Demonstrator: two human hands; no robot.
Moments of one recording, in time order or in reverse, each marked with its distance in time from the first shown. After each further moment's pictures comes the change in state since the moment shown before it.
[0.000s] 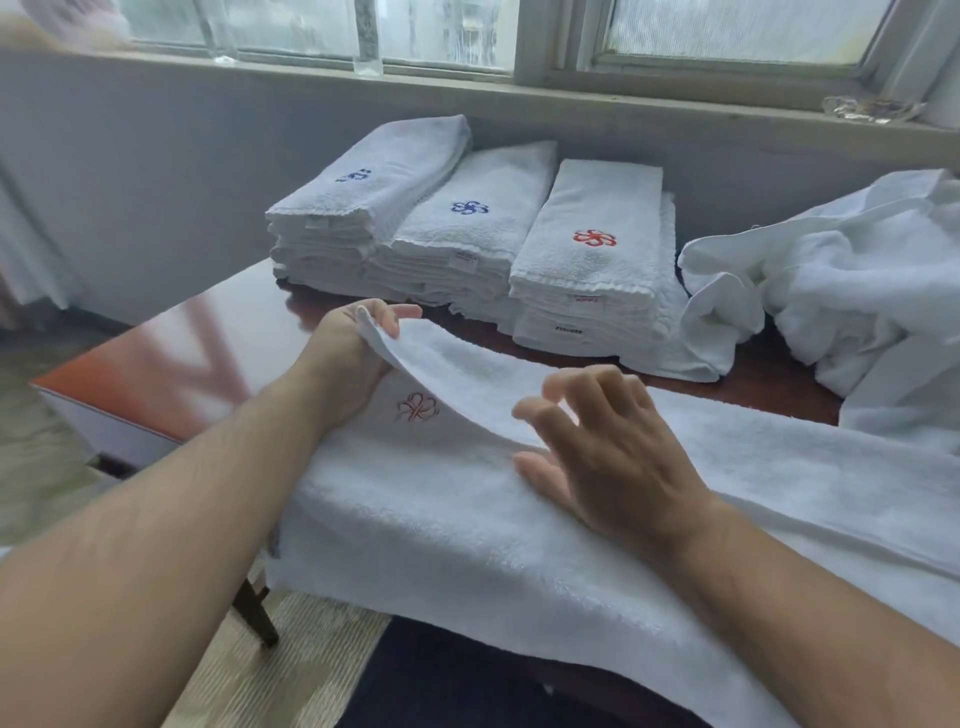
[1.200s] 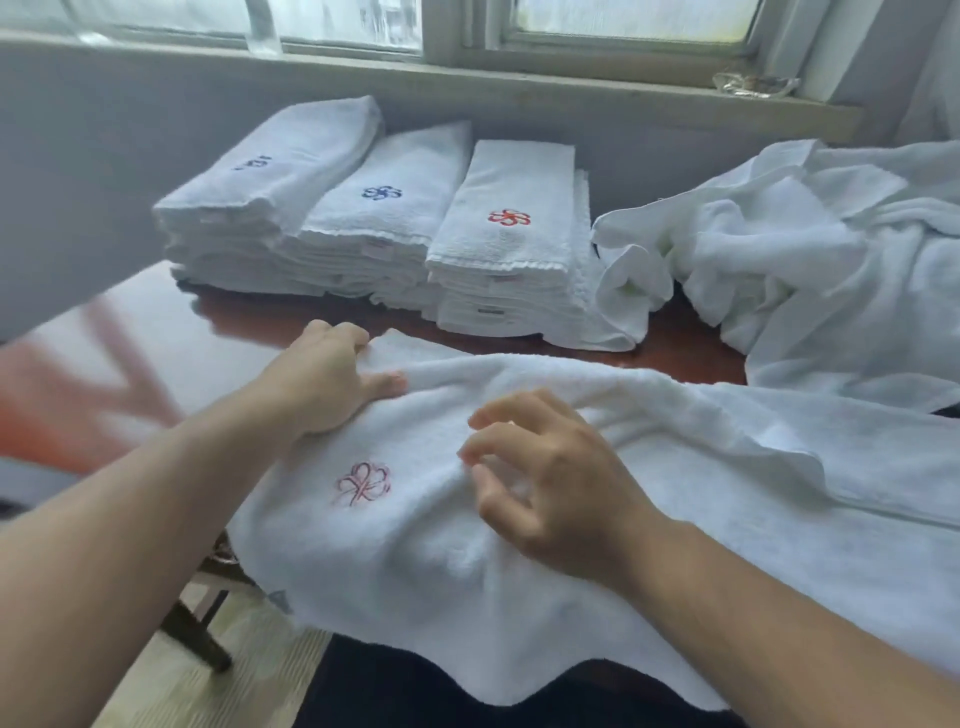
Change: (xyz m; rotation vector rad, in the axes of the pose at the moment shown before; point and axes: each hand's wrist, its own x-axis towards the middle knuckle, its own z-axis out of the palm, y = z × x) left_hand 0.000 -0.012 0.029 1.391 -0.129 -0.112; right_hand -0.032 -0.017 -0.023 0.484 -0.125 0.310
